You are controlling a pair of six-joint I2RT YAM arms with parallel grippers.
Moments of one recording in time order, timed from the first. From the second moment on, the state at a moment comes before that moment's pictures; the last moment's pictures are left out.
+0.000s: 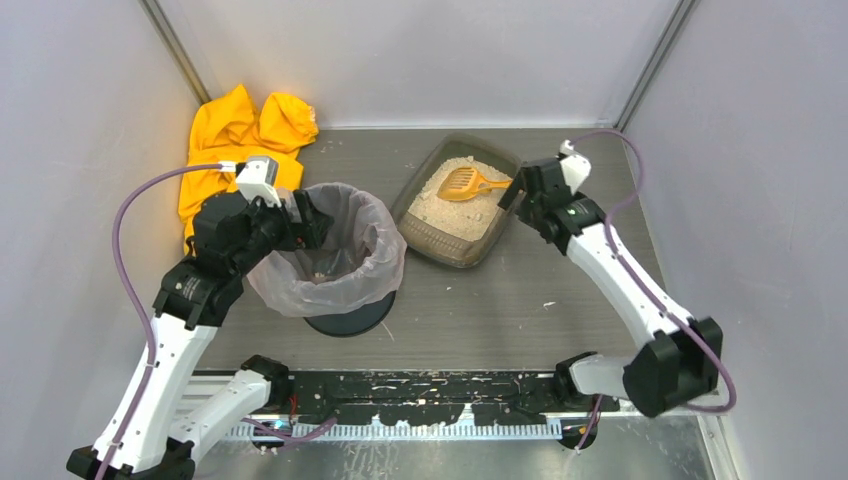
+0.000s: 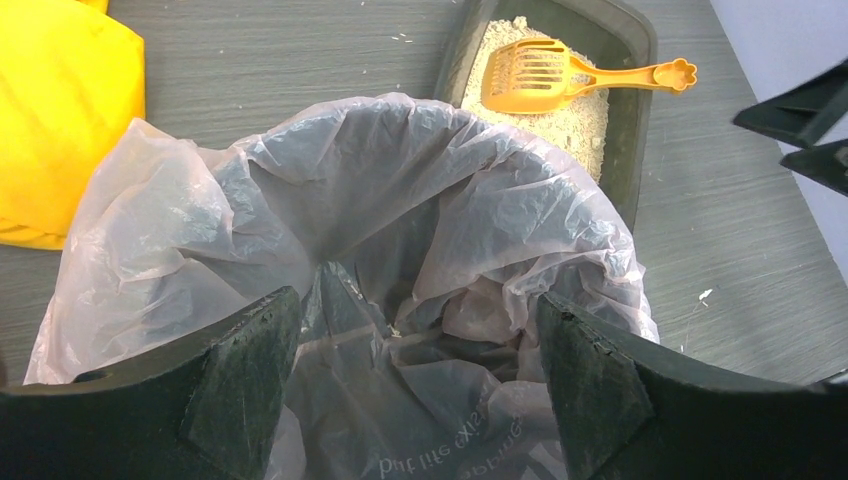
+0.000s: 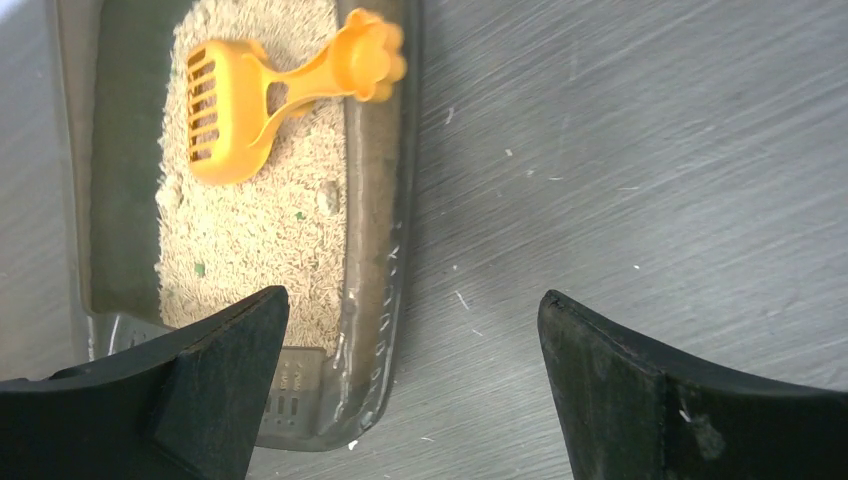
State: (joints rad) left arm -0.36 0.80 1.13 -0.66 0.02 -0.30; right arm 0.30 1.22 1.08 -0.61 0.42 0.75
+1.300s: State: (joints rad) left arm -0.36 0.79 1.13 -0.67 0.03 -0.30; right arm 0.41 1.63 1.14 -0.68 0.51 0.66
